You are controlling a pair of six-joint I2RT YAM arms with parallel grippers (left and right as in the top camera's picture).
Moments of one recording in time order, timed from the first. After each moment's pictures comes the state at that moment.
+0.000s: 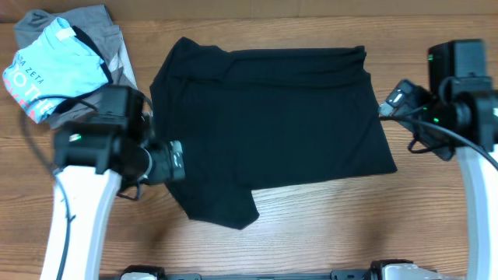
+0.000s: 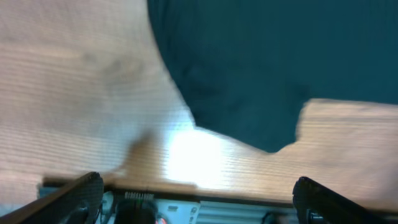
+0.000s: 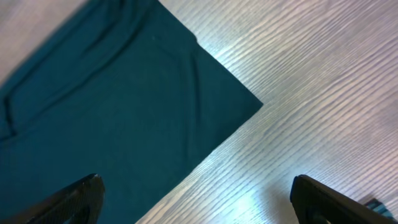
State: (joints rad) left arm -0.10 1.30 1.37 -1.52 0.08 -0.35; right arm 0.05 1.42 1.74 -1.51 0.15 0.70
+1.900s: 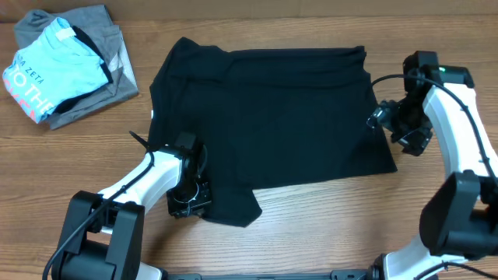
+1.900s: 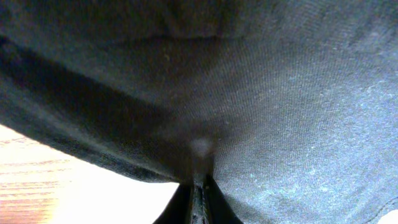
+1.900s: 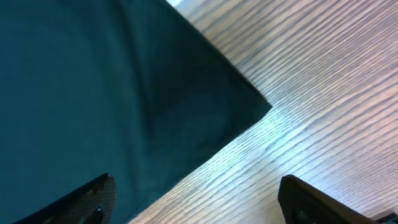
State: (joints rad) left arm -0.28 1.65 0.80 -0.92 0.23 -0.52; right arm -0.12 1.80 1.48 -1.28 0.02 0.54
